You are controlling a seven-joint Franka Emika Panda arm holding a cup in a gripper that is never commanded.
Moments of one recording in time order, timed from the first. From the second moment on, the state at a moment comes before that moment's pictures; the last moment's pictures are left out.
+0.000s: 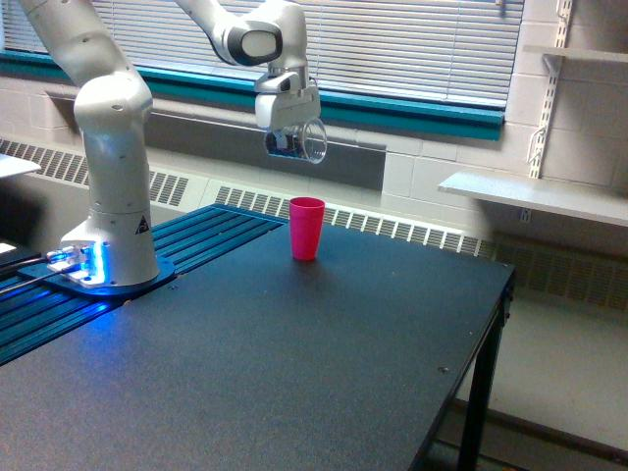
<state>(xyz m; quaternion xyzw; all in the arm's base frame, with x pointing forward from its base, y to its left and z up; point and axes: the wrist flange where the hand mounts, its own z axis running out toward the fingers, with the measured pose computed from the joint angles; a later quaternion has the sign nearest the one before) 0.181 0.327 0.359 -0.90 0.44 -0.03 0.06</state>
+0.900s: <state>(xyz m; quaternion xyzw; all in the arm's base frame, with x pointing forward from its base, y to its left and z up) 0.169 0.322 0.335 -0.88 0.48 0.02 0.06</state>
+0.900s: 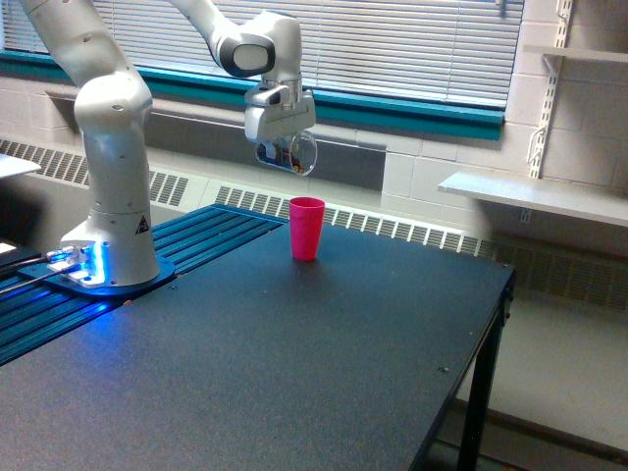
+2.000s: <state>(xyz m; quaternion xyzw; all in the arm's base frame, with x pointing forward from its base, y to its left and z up) 0.174 0.319 0.318 -0.88 0.48 0.05 0.05</state>
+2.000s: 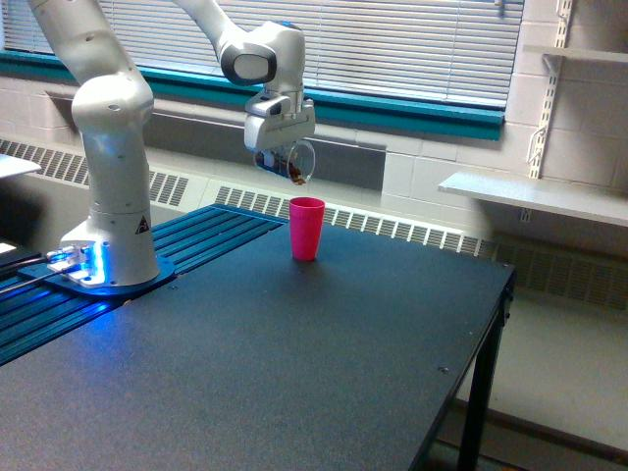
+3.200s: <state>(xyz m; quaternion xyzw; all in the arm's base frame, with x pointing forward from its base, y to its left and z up) 0.179 0.313 0.315 -0.88 0.48 0.07 0.03</state>
